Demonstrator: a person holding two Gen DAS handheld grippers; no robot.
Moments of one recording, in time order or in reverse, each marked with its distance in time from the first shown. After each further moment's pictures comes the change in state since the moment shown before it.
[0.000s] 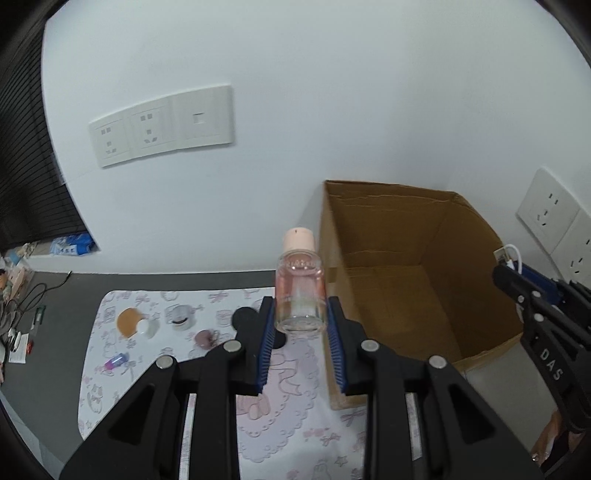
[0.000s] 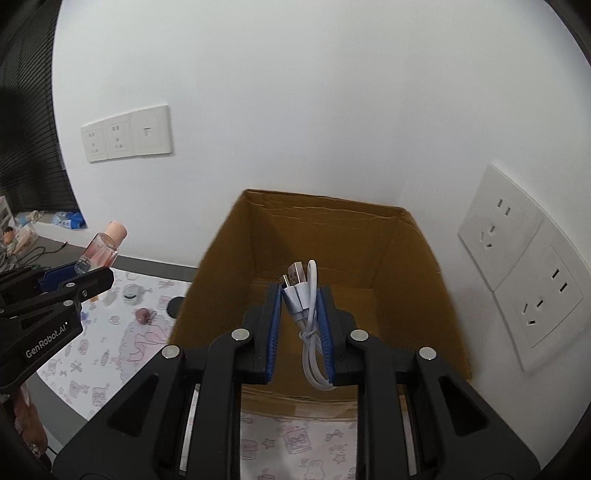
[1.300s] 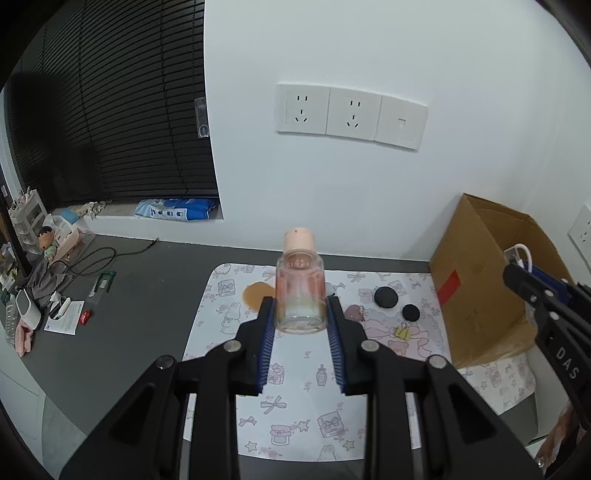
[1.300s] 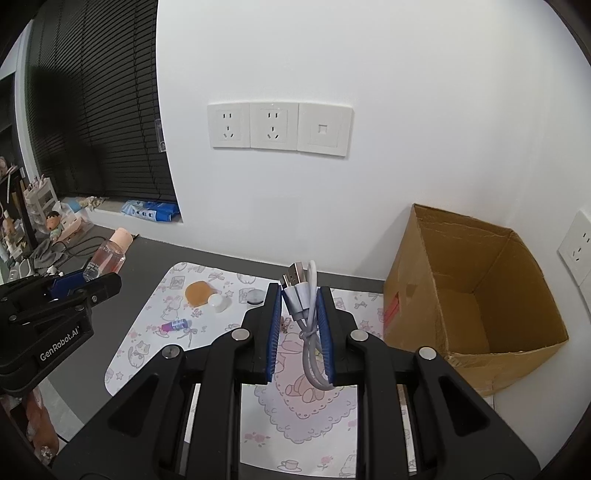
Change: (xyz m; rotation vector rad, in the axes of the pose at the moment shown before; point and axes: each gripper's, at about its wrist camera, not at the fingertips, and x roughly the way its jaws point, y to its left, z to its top) left arm -0.083 0.244 -0.057 -0.124 -0.017 0.121; right arm -0.040 0.245 -0.003 -0.075 -0.020 0.131
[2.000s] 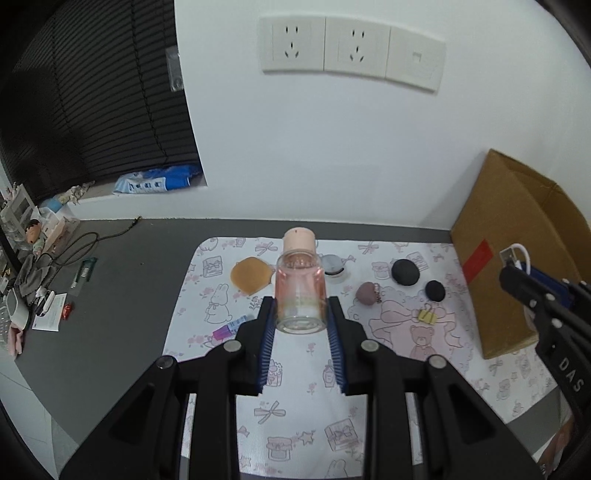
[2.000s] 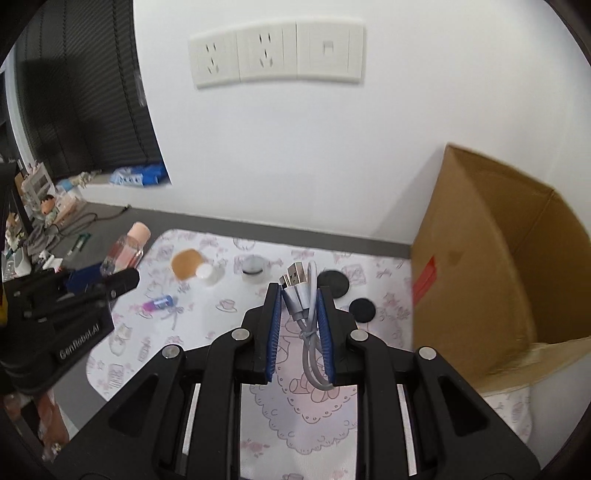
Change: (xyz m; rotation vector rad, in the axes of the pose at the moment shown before) left arm 0.079 -0.007 -0.022 0.042 0.079 0.034; right arm 0.086 -0.007 -0.030 0.020 0.111 0.060
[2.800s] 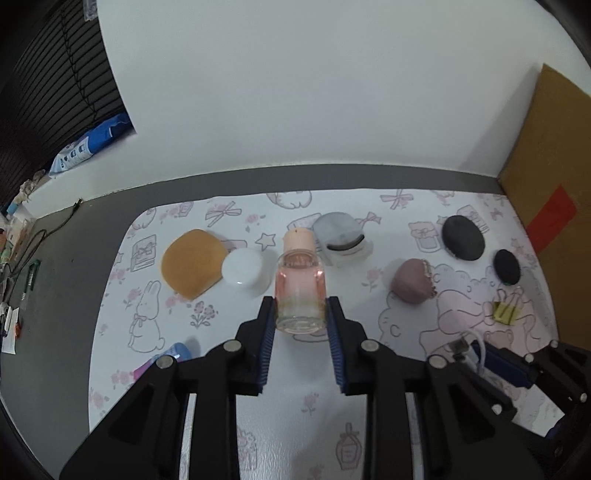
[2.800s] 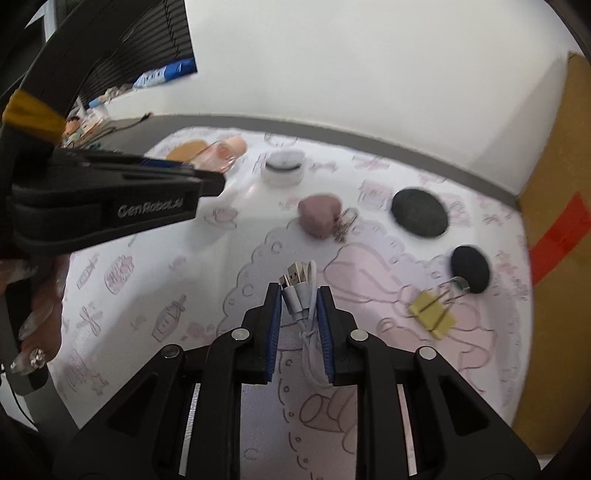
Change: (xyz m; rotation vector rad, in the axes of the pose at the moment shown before) left arm 0.178 -0.016 -0.024 0.033 0.130 0.009; right arm 0.163 0.013 -0.094 -0.170 0.127 0.189
